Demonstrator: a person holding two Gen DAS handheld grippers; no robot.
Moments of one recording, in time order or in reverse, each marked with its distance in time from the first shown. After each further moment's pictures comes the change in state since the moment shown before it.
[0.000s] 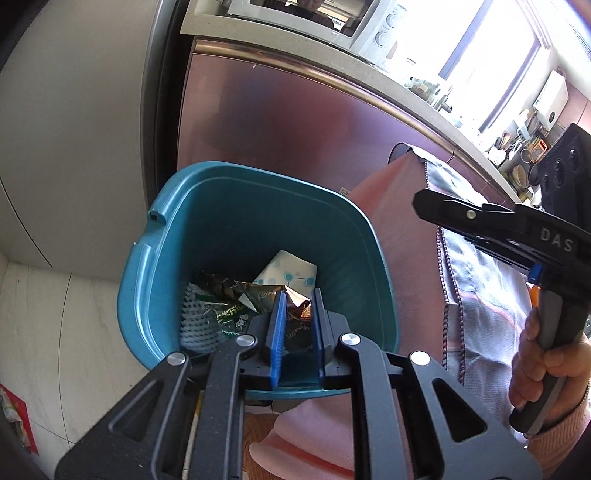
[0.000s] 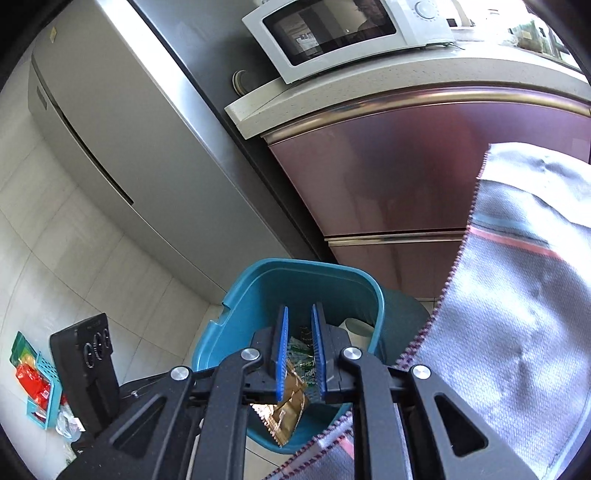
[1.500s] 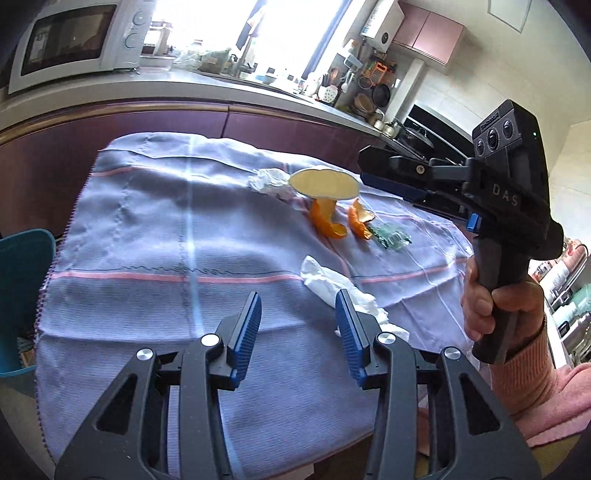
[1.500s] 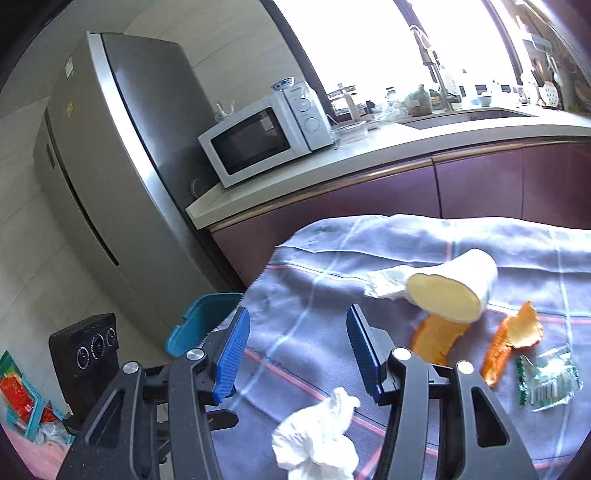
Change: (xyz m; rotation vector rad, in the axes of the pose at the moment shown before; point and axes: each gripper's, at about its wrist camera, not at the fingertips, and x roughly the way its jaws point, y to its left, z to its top) left arm -0.038 -0.261 -0.083 0.450 0.053 -0.477; right arm -0.267 -0.097 -0.095 0.055 -0.324 -0.206
